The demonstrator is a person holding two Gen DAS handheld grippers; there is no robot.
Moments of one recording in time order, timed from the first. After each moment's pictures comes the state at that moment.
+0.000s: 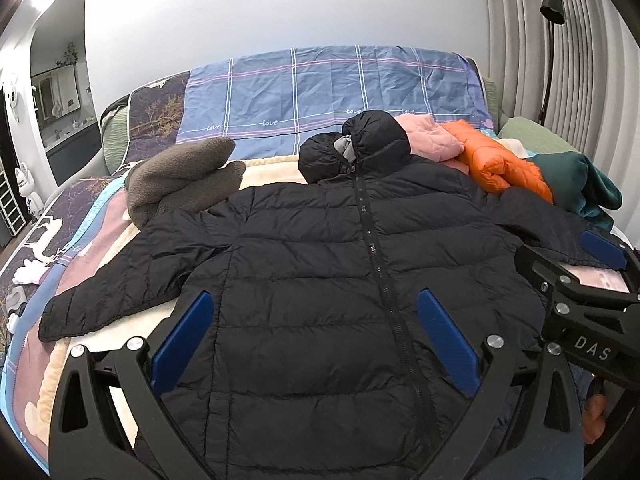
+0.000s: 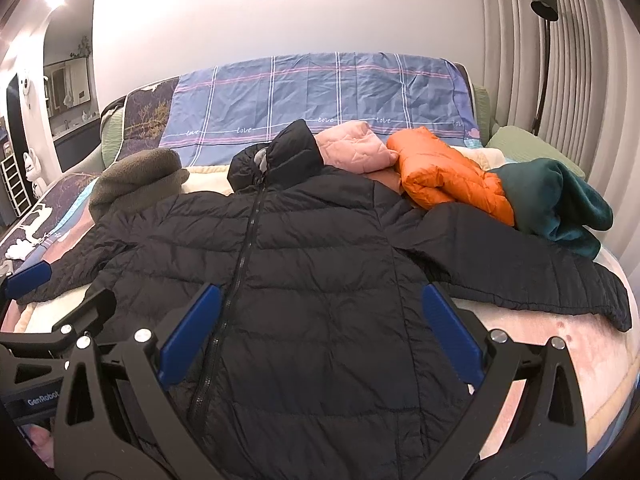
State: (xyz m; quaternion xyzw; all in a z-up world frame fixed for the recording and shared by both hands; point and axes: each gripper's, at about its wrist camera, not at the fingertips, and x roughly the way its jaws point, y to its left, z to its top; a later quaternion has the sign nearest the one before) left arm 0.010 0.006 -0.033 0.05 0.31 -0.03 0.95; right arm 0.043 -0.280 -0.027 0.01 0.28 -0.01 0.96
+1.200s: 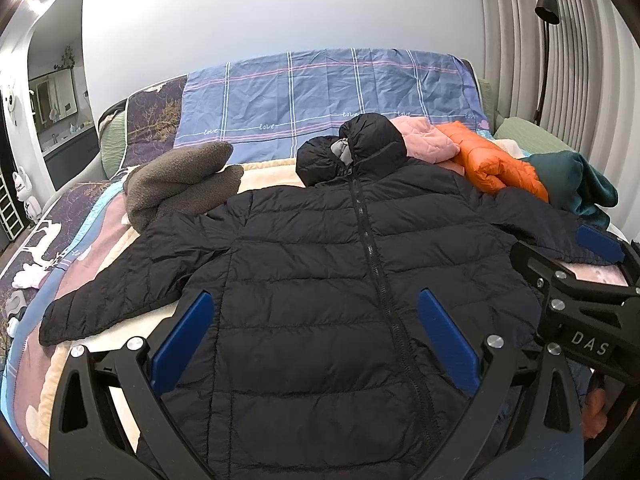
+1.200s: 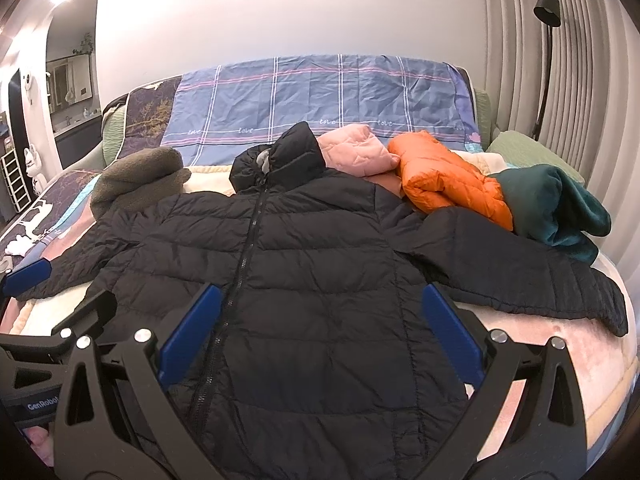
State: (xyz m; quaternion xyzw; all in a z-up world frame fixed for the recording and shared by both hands) left arm 0.004 0.008 -0.032 0.05 0.30 -0.04 0.95; right arm 0.040 -0.277 -0.024 0.00 0.28 -0.01 0.96
